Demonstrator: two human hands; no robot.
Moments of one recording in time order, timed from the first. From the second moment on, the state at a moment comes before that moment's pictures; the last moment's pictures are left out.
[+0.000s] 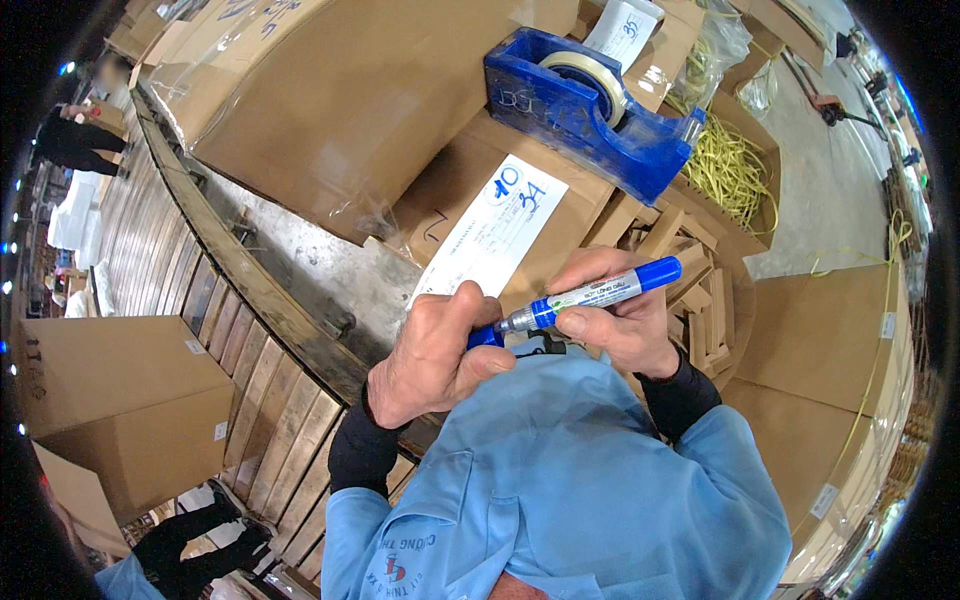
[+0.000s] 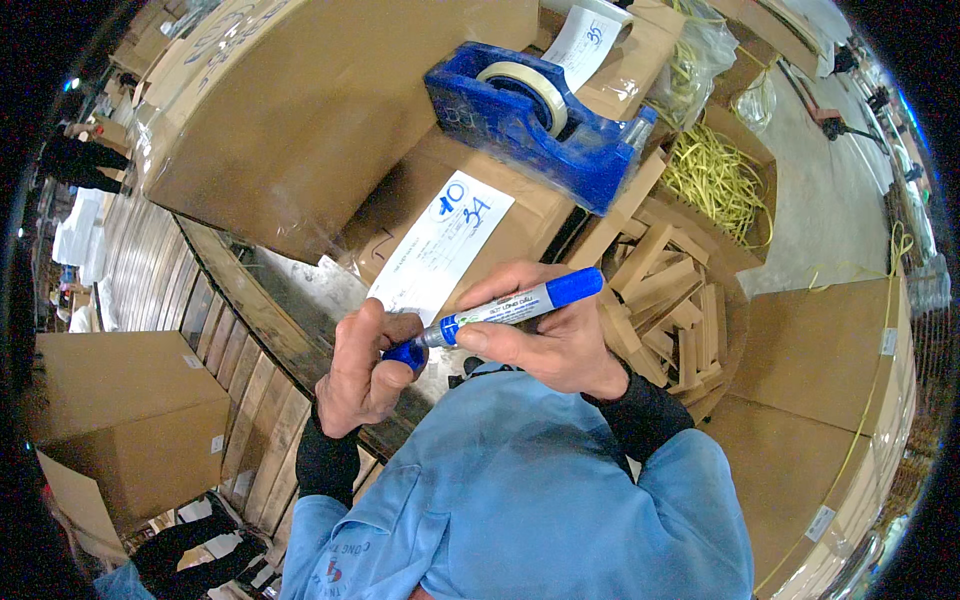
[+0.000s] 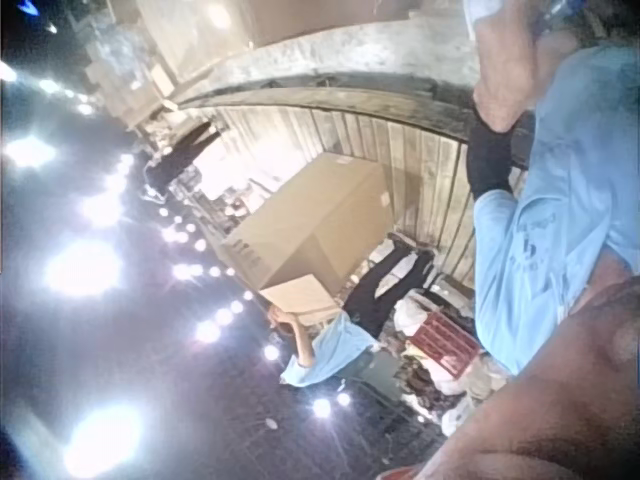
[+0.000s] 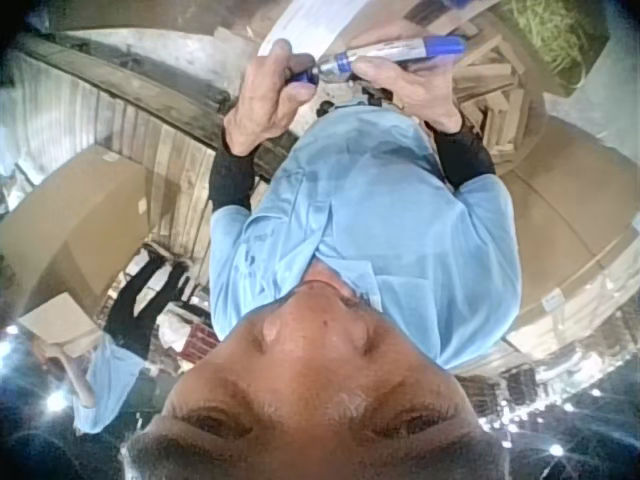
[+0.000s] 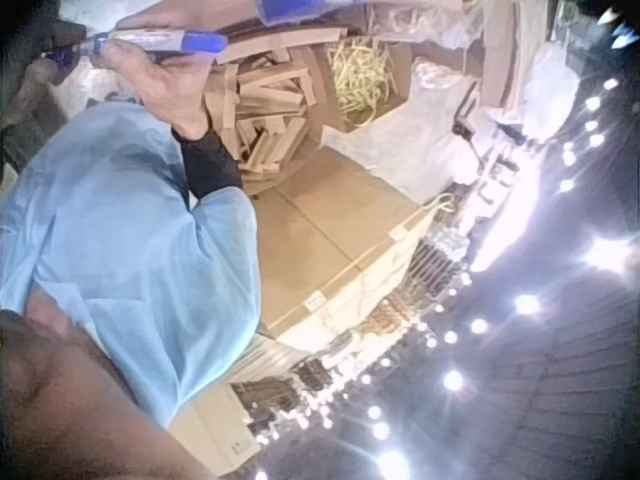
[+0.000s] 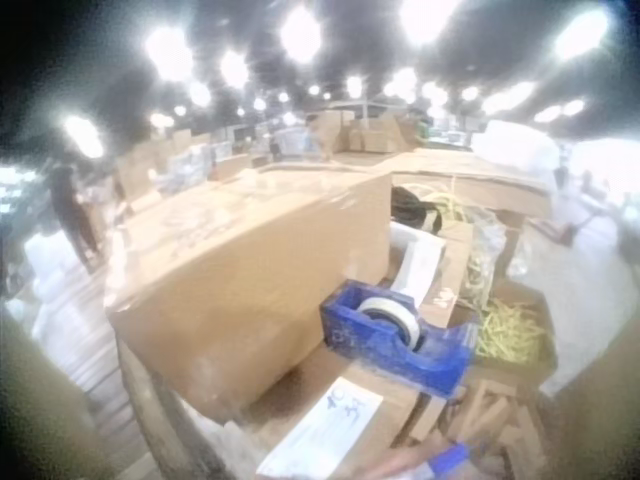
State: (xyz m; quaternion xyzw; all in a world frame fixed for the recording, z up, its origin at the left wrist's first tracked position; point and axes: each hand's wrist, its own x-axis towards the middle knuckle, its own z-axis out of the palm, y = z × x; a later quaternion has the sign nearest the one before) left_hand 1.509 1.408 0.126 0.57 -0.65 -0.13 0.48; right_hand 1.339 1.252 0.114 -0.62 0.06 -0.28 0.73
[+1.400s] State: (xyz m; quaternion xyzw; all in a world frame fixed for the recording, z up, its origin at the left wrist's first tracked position) left_hand 1.513 1.426 0.066 0.81 -0.43 0.01 0.40; right_hand 1.468 1.083 0.209 -0.95 0.25 -0.17 0.12
